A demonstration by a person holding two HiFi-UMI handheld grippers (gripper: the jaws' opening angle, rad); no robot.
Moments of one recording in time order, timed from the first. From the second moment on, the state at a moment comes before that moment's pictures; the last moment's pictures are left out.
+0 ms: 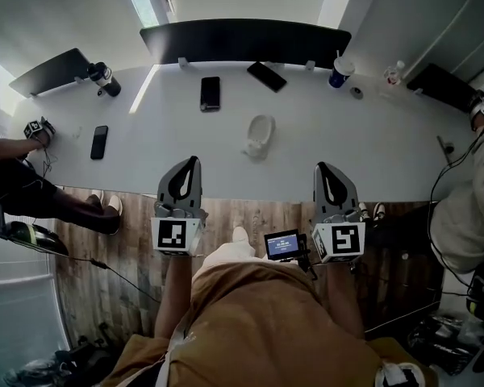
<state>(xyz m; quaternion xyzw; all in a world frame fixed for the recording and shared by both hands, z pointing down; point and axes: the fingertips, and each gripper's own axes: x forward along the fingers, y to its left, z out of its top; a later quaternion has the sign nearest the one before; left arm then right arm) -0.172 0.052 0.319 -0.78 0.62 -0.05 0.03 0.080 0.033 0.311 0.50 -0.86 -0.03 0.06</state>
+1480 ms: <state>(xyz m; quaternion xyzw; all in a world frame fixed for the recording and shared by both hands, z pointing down) -0.147 -0.095 0.381 -0.80 0.60 -0.09 -0.04 0.072 -0.099 0.364 0.47 -0.88 0.01 0.08</state>
